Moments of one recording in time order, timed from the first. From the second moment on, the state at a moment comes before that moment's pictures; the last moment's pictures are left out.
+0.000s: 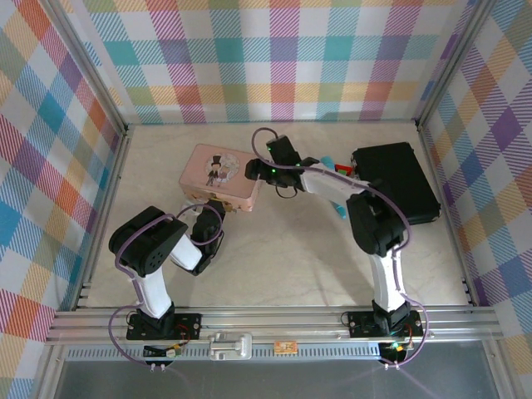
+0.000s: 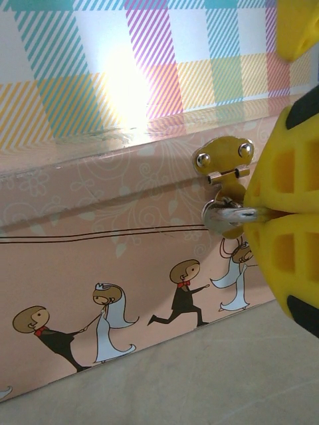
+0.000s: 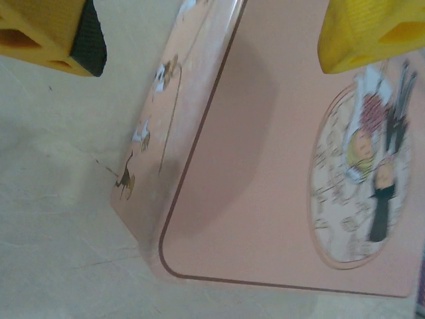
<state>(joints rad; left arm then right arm) -0.51 1.82 0.35 1.20 -0.51 -1.37 0.64 2.10 1.61 -0.29 -0.12 0.70</state>
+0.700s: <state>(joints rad) -0.52 1.82 0.34 1.20 -0.63 -1.38 0.70 2.10 1.55 -0.25 0.03 0.92</state>
